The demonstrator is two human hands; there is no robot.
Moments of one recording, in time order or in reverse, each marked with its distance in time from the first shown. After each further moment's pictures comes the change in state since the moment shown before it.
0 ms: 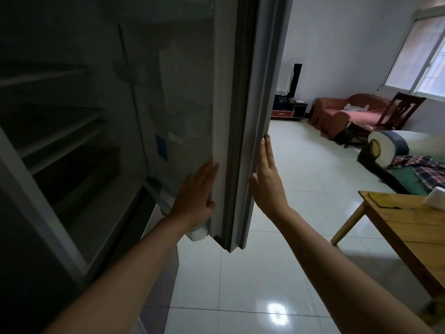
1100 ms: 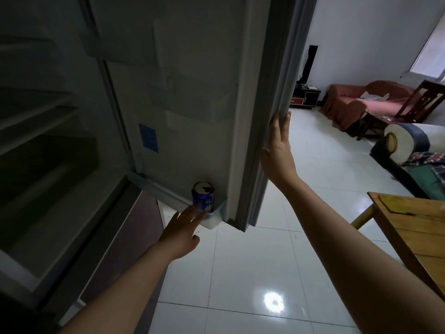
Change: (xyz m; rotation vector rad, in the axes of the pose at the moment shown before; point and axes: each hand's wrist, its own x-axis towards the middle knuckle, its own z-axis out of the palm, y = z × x) left_hand 0.029 -0.038 0.135 0.085 -0.393 -0.190; right_hand 0.099 0.106 -0.009 0.031 -0.077 0.129
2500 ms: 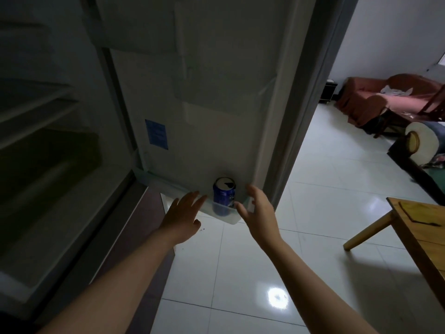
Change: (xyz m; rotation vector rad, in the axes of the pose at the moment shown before) left_hand 0.055 -0.025 -0.023 -0.023 0.043 -0.039; right_hand -0.067 0.032 0.090 0.149 -0.221 0.175
